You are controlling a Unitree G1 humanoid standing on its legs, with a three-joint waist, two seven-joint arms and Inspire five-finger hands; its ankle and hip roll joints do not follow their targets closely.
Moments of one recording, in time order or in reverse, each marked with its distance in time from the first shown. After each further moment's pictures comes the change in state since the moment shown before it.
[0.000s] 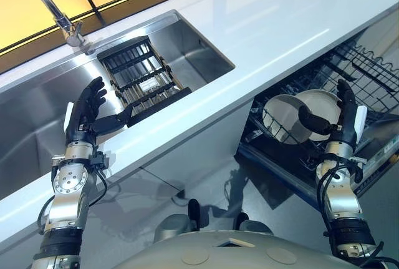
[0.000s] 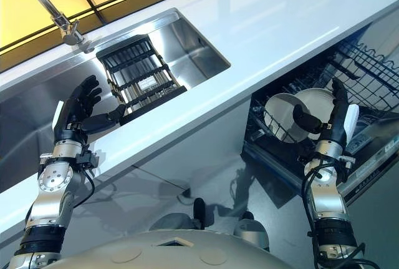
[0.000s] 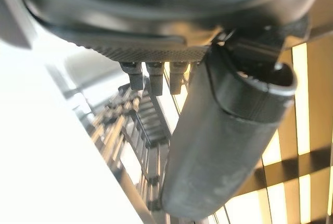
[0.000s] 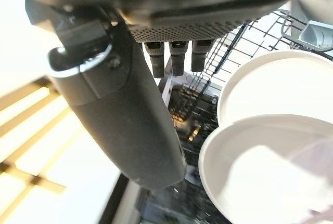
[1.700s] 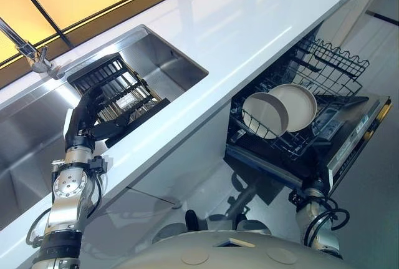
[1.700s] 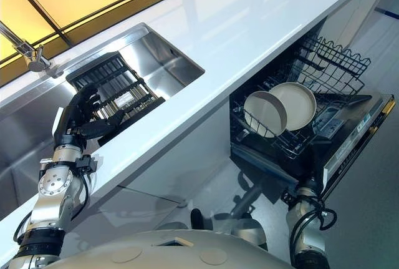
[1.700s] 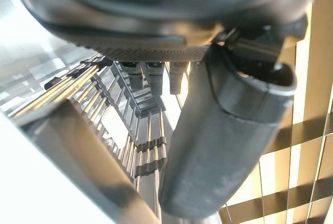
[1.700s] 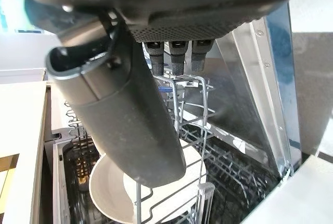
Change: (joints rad) left arm 0.015 0.000 -0.001 0.041 -0.001 -0.004 0.017; right arm 0.181 0.165 0.016 0.285 0.463 -0.066 0.255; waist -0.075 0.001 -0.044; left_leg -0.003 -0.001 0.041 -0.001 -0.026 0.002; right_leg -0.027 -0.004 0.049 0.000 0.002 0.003
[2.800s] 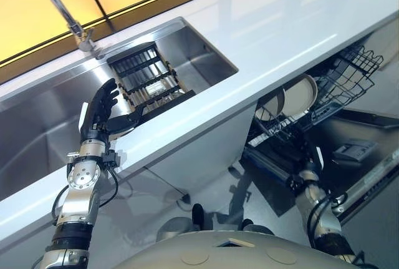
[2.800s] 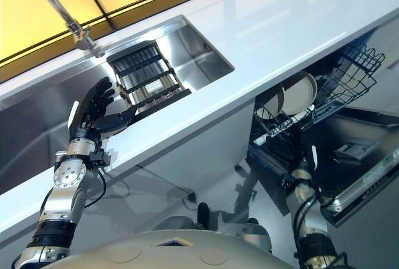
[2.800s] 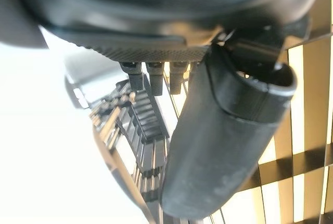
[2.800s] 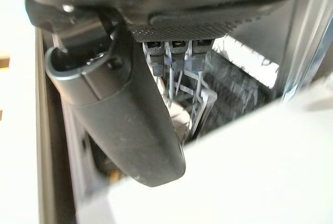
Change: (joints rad) left arm -0.062 -0.028 -0.087 0.003 0.001 -0.001 0.001; right arm -0.201 -0.091 0.198 0.001 0.075 0.014 0.028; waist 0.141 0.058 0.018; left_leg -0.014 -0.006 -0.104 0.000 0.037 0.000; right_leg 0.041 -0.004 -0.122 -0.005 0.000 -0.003
